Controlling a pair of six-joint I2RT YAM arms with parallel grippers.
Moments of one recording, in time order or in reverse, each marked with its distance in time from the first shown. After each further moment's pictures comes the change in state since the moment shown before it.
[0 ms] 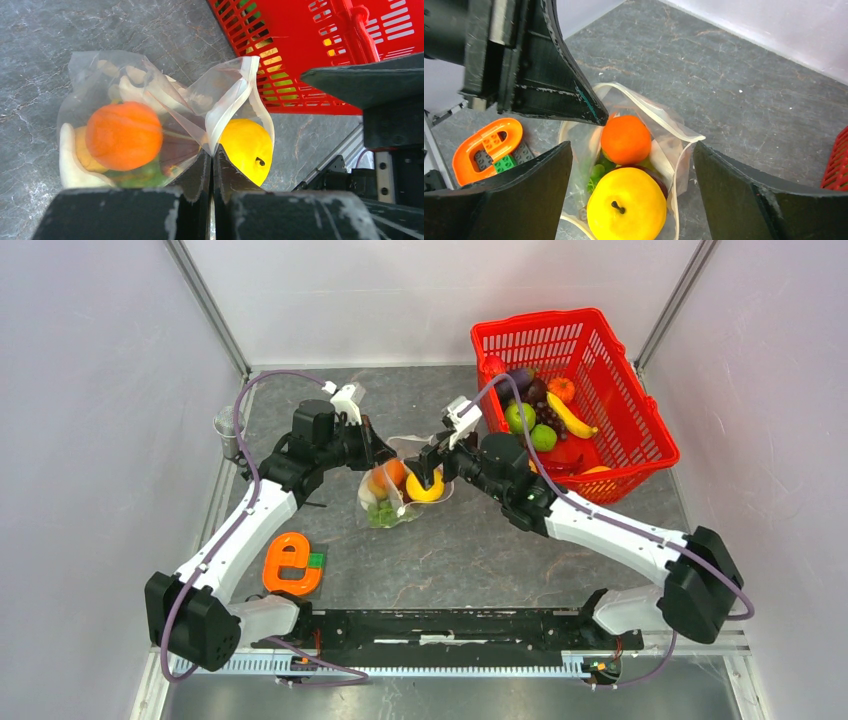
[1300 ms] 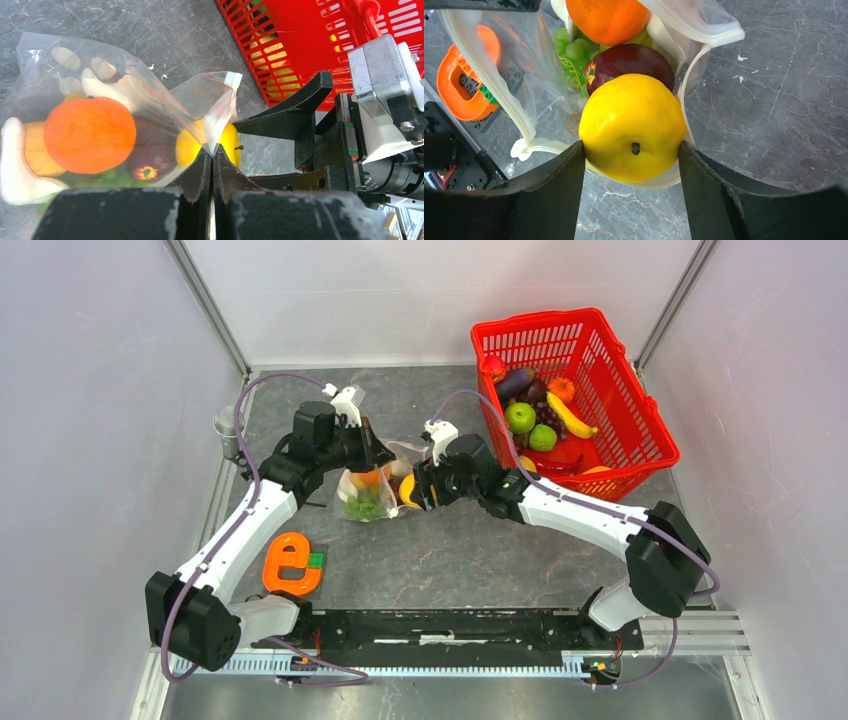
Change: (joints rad) left arm 0.000 0.000 -0.007 -0.016 -0.002 0.000; right arm -0.002 0.158 0.092 -0.395 -0.090 0.185
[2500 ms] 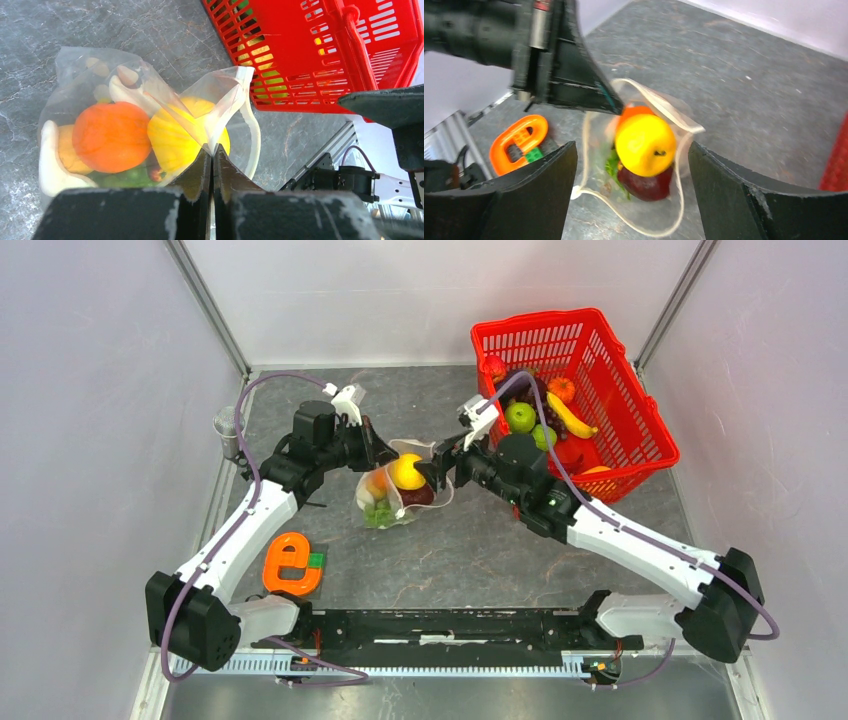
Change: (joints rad) left arm 0.000 0.000 -0.003 0.026 0.032 -0.040; right arm 0.004 -0.282 -0.071 0.254 0.035 -0.108
